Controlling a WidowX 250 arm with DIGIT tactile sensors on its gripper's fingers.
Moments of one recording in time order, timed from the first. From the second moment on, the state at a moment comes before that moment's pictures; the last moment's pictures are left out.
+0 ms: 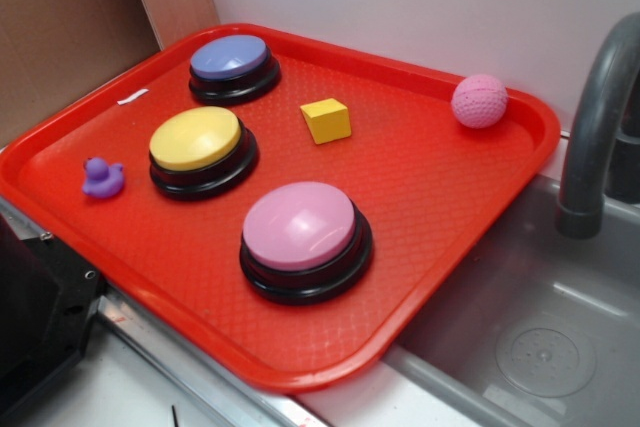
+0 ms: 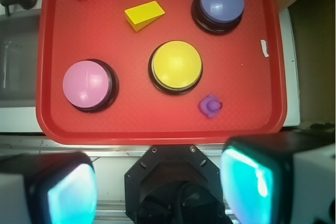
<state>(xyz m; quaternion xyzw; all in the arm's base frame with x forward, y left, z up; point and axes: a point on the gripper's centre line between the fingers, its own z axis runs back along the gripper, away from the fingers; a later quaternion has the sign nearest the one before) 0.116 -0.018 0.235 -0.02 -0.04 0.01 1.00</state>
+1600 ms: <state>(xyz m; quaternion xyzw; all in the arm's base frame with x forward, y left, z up) 0.137 0.076 0.062 0.01 0.01 0.02 1.00</state>
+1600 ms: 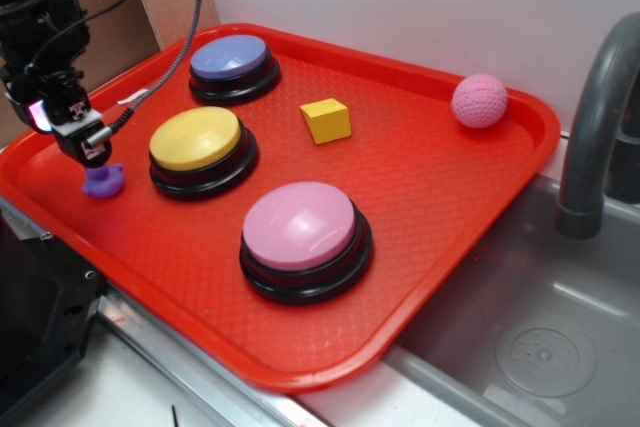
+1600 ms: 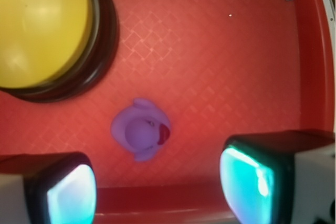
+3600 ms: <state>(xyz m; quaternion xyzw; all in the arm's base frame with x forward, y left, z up) 0.127 0.064 0.027 -0.01 0.02 -0.02 1.00</state>
